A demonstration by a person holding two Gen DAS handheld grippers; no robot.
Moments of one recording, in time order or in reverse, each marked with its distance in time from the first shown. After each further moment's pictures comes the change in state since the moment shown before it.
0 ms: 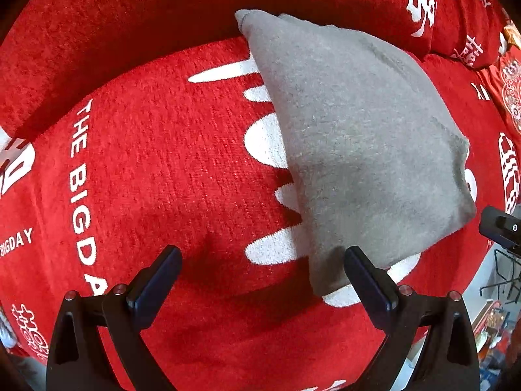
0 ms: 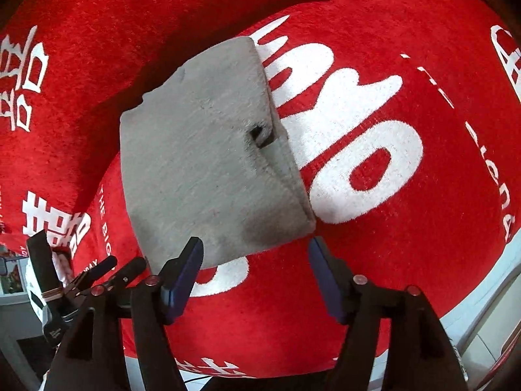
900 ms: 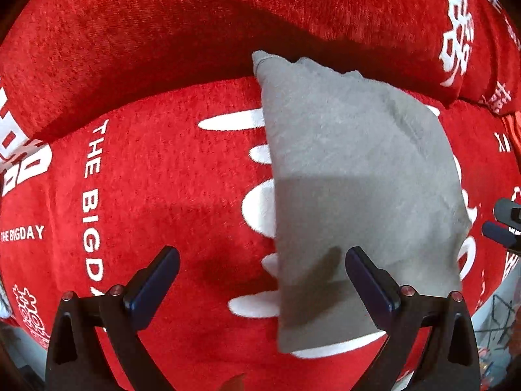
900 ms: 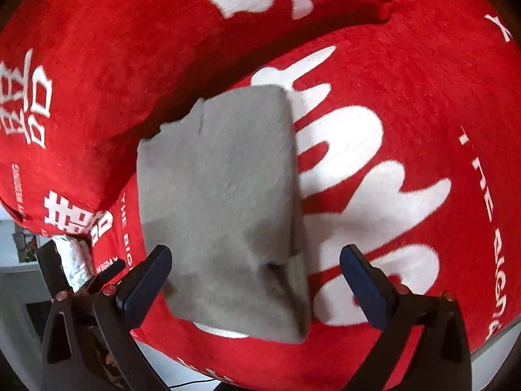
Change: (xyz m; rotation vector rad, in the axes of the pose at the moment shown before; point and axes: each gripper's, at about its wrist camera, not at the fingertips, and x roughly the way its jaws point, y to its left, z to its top) left arm -0.008 -0.016 0.068 -0.153 -0.030 0.069; right arm 0.012 -0.017 0.110 -0.102 0.097 0.140
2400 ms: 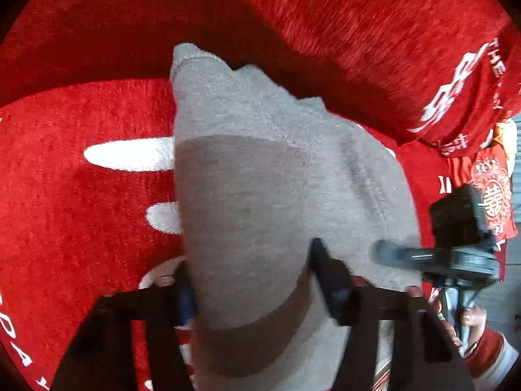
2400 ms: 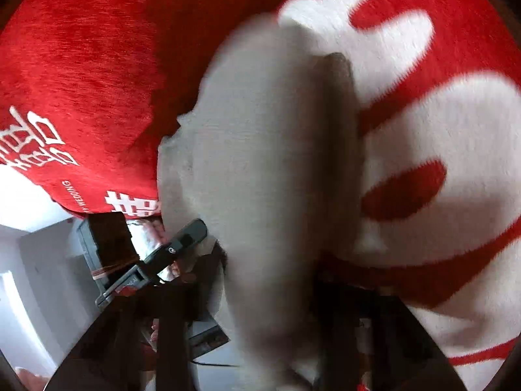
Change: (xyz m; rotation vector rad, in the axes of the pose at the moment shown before) left arm 0.060 -0.018 0.063 -0.099 0.056 -0.436; right arm 0.100 -0.014 0.043 0.106 0.276 0.440
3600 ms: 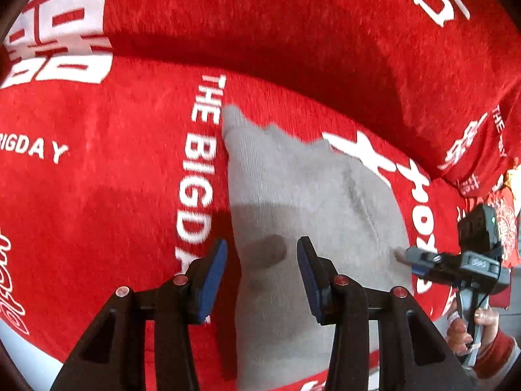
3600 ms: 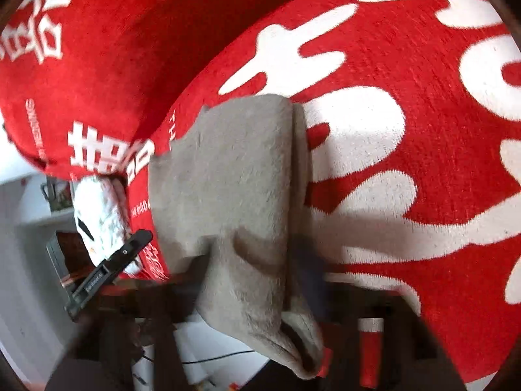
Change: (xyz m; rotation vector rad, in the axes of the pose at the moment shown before) left arm -0.173 0.166 -0.112 -0.170 -0.191 0.146; right arm 0.095 0.112 -0.098 -0.132 0.025 -0.279
